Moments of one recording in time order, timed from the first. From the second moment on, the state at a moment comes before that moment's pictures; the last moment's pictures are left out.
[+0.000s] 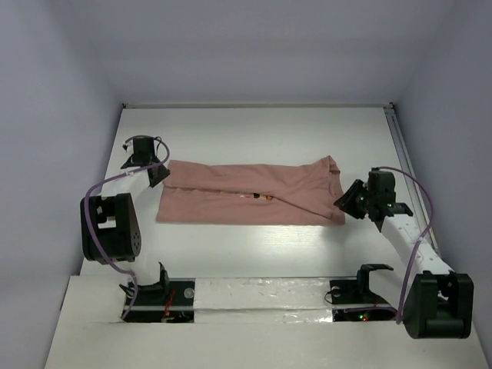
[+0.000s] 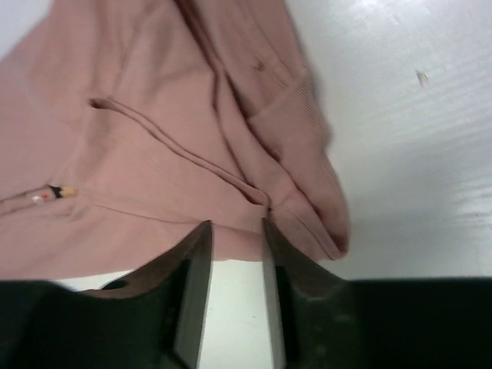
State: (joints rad) left arm 0.08 1.60 0.94 -0.26 -0.14 -0.58; right arm -0.02 1.01 0.53 -0.39 -0.19 0.63
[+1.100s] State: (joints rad) left arm -0.09 1.52 0.90 -0.21 -0.11 -0.65; right arm 0.35 1.73 1.05 -0.28 -0.07 0.55
